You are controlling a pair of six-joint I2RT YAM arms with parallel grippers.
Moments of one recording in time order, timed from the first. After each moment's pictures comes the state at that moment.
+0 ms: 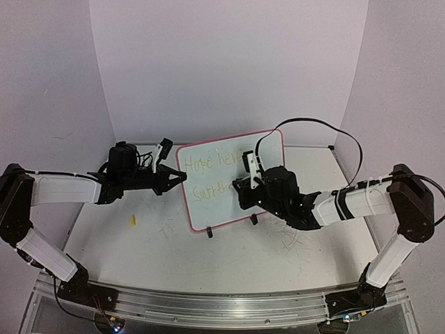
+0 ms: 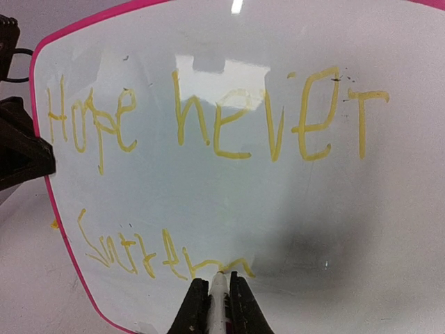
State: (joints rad) left arm -0.52 1.46 0.78 0.34 0.56 -0.10; right arm 0.91 1.68 0.89 0.50 0.26 0.23
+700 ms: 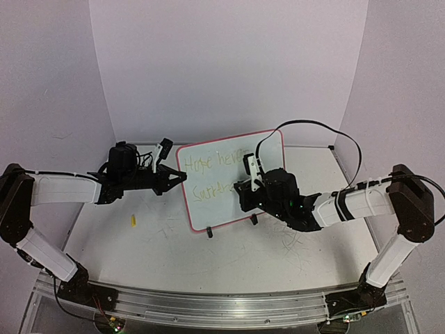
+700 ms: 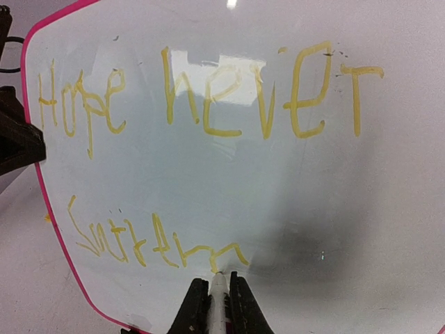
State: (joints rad) left arm -0.52 1.46 0.78 0.34 0.56 -0.10; right arm 0.92 1.68 0.87 0.49 0.27 0.23
